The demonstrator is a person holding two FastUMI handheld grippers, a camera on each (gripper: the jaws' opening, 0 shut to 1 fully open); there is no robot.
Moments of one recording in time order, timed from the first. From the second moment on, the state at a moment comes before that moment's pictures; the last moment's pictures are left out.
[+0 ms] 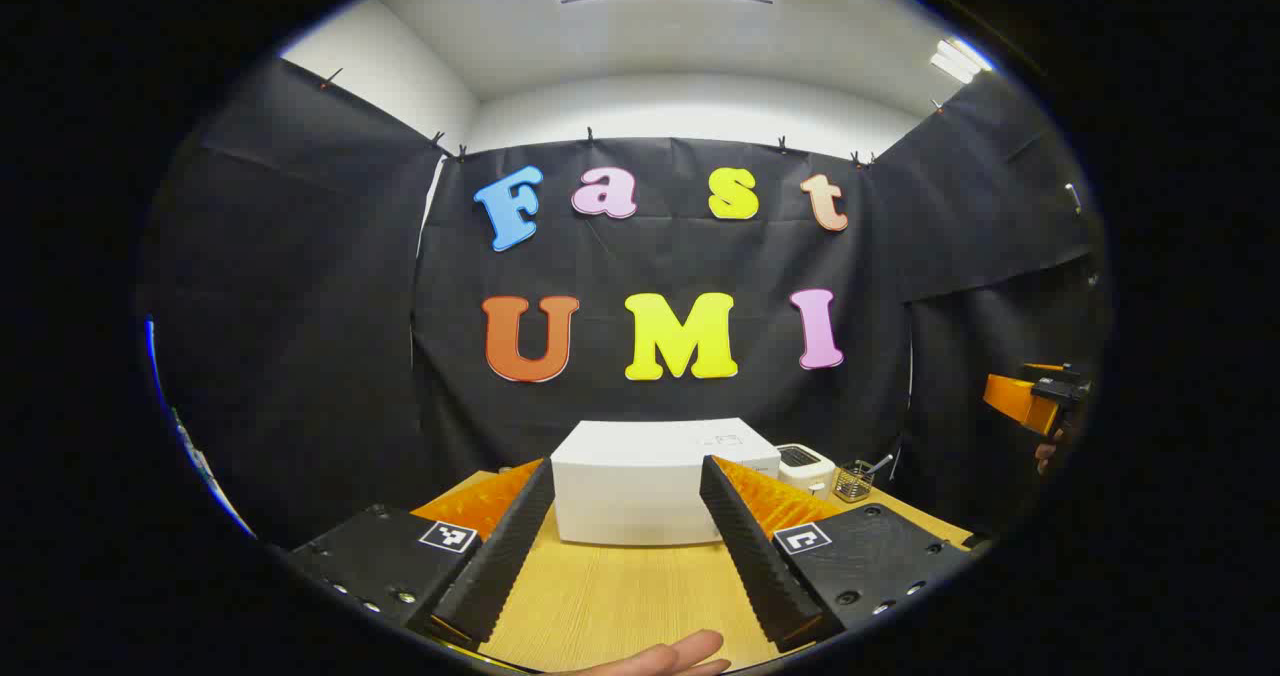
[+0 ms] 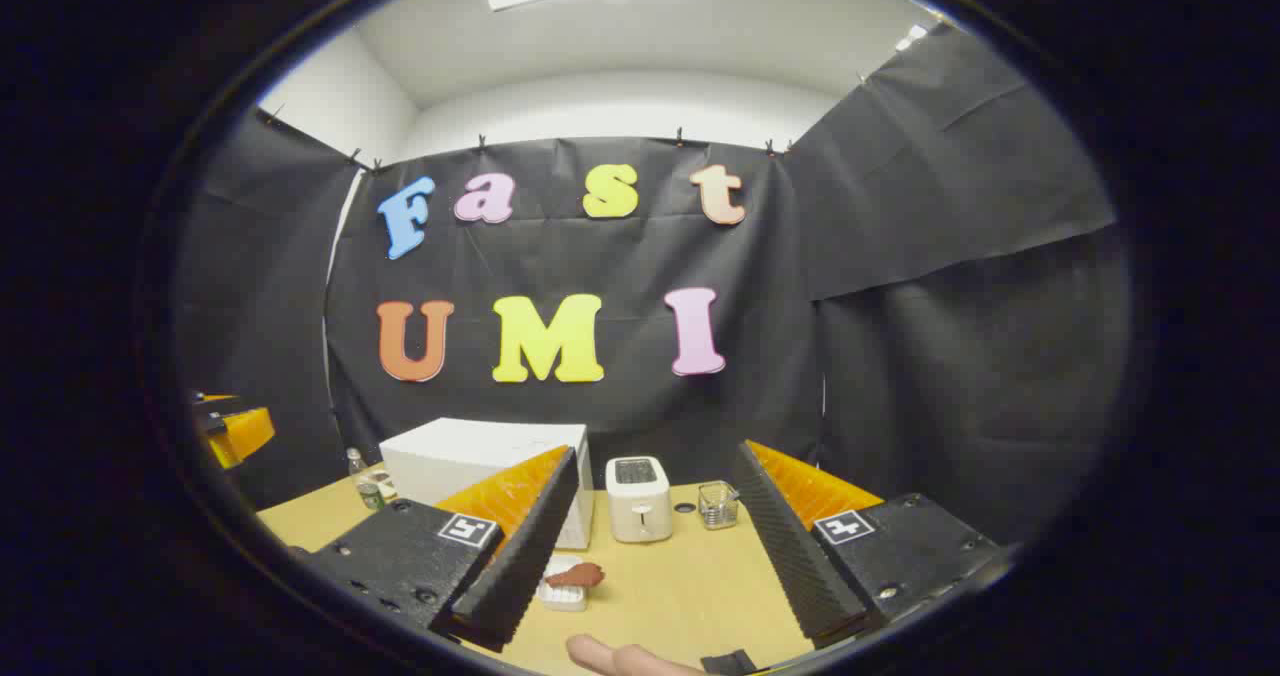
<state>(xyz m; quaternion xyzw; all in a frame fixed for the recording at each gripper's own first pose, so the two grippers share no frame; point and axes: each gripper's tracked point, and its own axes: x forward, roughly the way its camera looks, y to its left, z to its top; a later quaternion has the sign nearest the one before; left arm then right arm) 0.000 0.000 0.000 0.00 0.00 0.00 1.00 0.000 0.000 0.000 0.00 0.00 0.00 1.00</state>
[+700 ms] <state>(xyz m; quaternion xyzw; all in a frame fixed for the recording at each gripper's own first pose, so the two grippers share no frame) -0.002 -0.015 -0.005 -0.03 0.00 -0.01 1.00 -0.010 -0.007 0.001 0.00 -0.01 0.01 1.00</state>
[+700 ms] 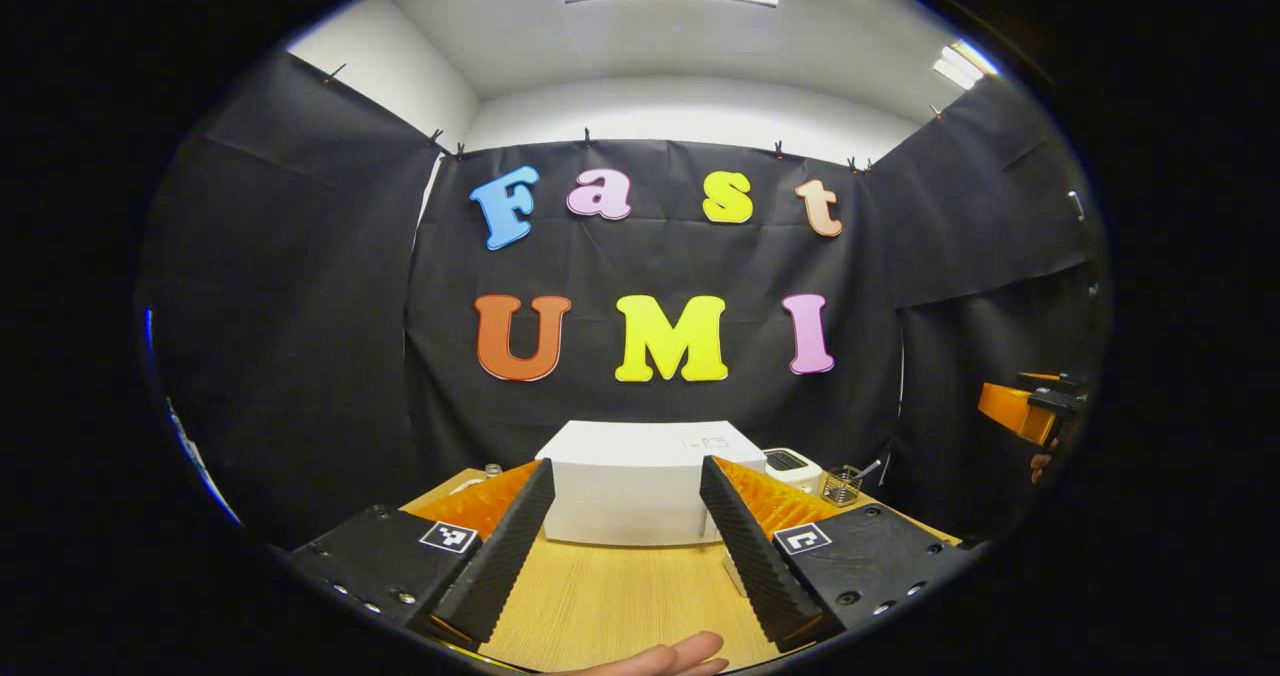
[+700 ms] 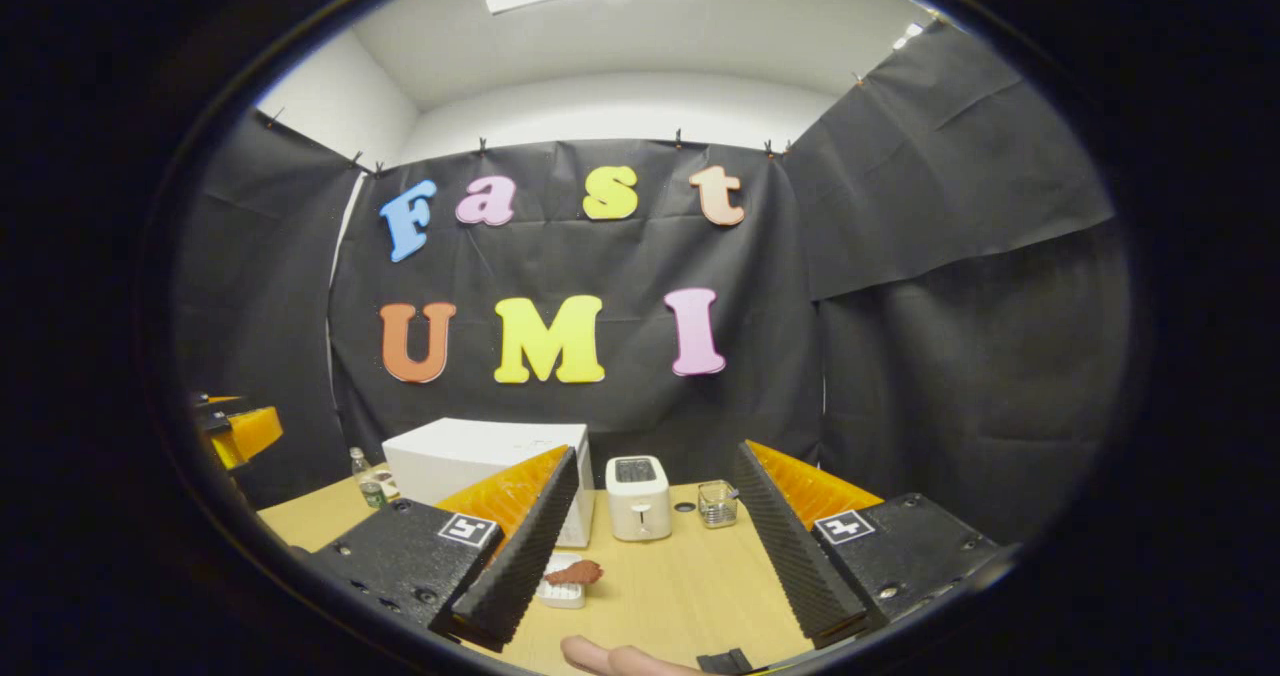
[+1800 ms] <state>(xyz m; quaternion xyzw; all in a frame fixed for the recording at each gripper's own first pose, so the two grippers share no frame) 0.157 -0.128 -0.139 -0.03 0.08 -0.10 0.99 -0.020 -0.022 -0.019 0.01 -0.02 0.01 1.00</state>
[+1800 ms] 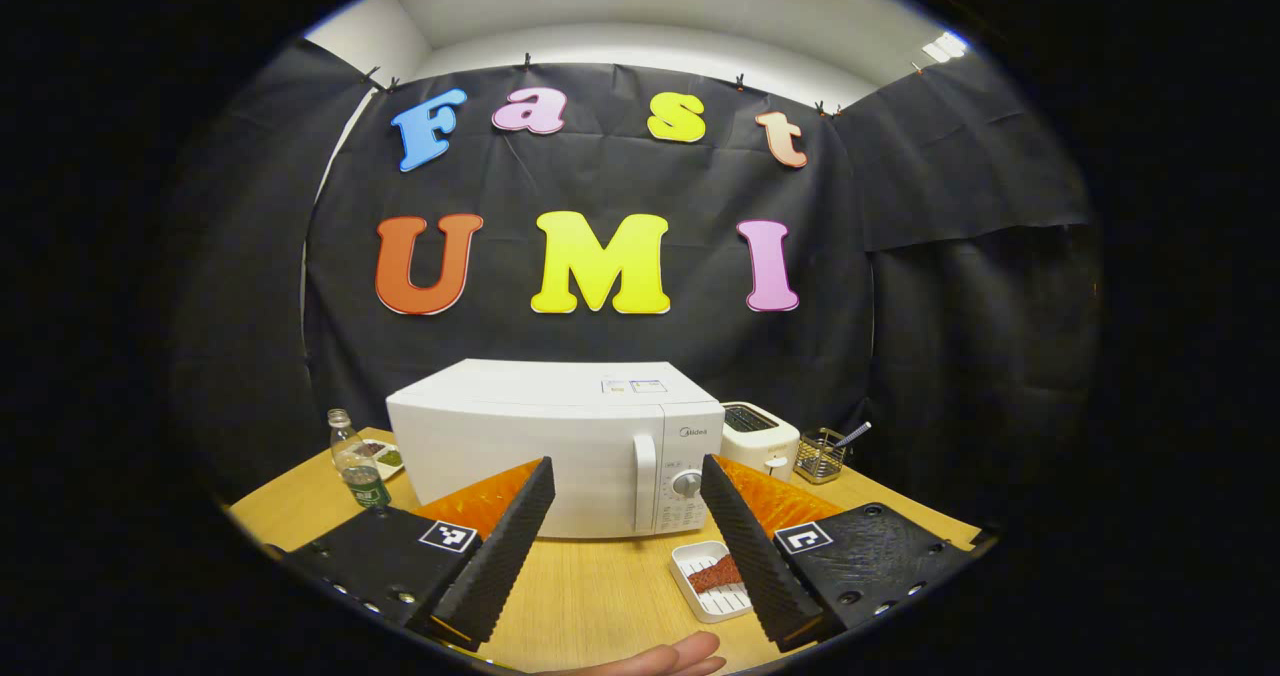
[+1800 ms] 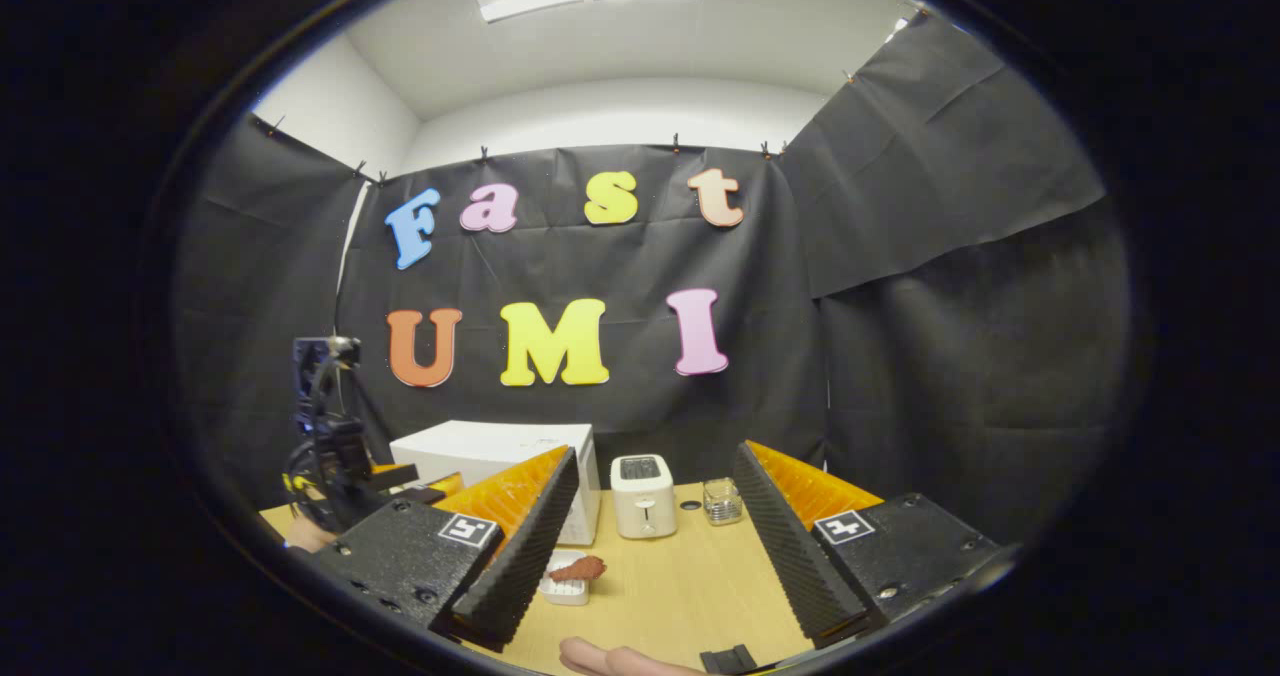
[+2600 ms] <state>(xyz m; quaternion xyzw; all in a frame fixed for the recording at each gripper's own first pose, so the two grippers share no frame) 0.287 -0.177 -0.248 -0.02 0.12 -0.08 0.99 -0.017 -0.067 -0.052 0.03 -0.01 0.00 1.00</state>
